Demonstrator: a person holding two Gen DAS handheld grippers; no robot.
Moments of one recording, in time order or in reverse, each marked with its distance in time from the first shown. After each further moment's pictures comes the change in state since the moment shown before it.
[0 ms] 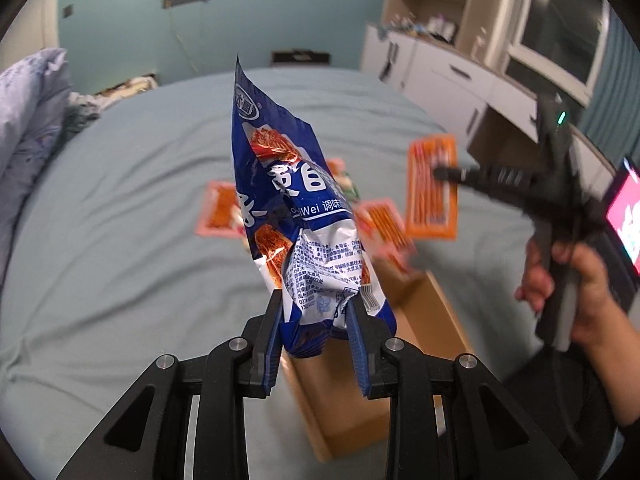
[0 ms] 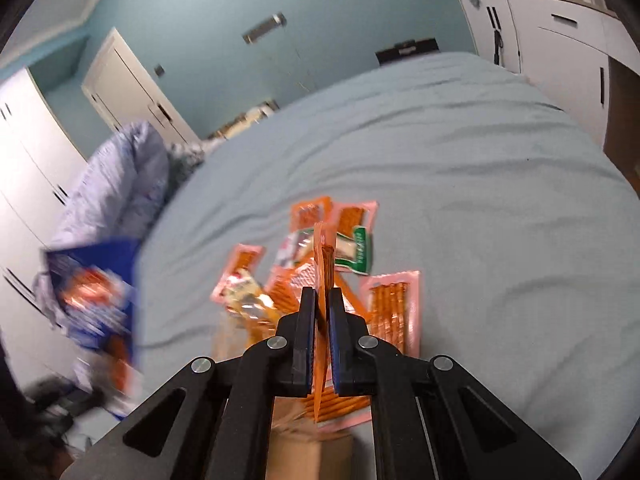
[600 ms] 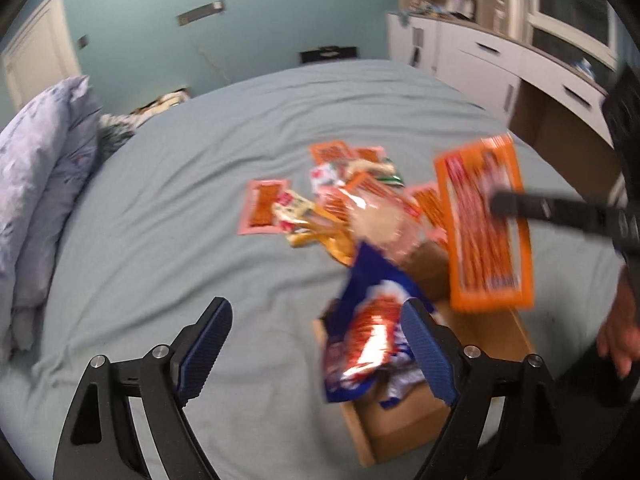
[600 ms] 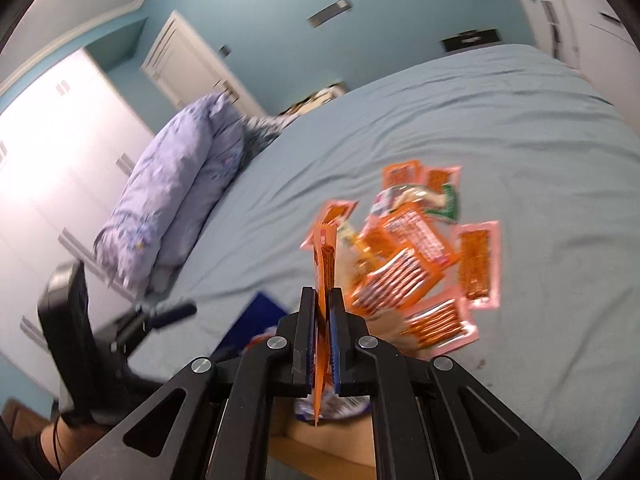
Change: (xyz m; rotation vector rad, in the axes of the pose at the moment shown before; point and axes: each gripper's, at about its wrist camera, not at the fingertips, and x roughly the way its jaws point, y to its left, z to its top) left arm 0.010 0.014 0.008 0.031 -0.026 0.233; right arm -0.026 0.030 -0.042 -0.106 0.095 0.222
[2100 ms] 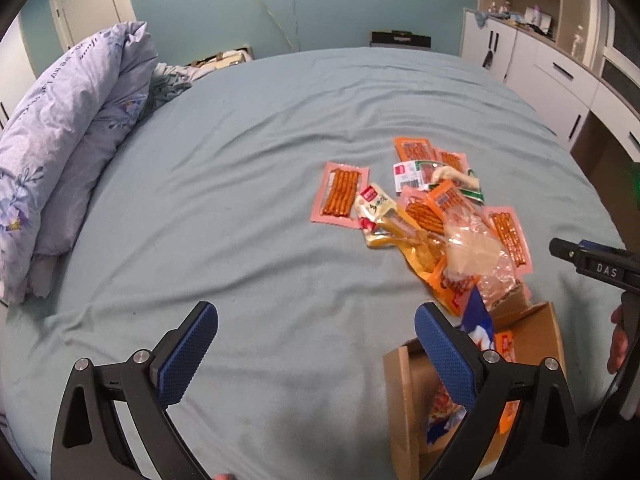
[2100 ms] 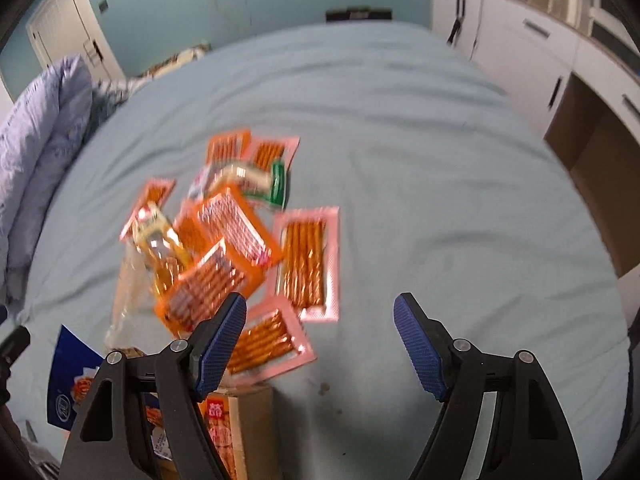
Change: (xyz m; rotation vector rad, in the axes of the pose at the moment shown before) left arm 0.022 0.044 0.004 -0.163 0.114 0.124; right arm 0.045 -0.062 0.071 0.058 0.153 -0.586
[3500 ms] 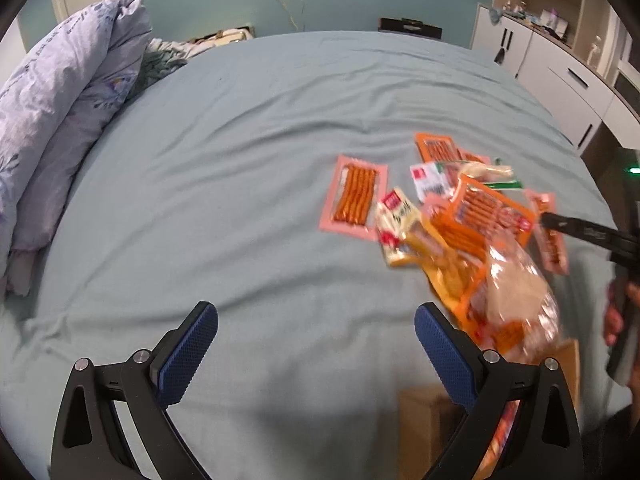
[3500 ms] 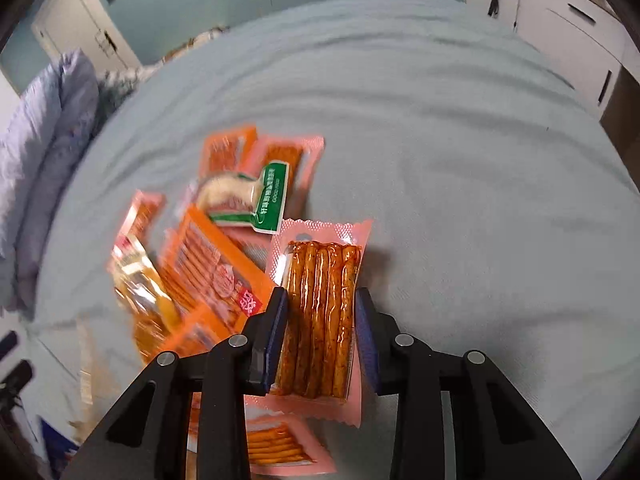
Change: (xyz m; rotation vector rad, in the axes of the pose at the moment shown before) left arm 0.059 0.021 0.033 -0.041 0.054 -0.044; right arm 0.112 -0.009 0.073 0.004 0.031 0.126
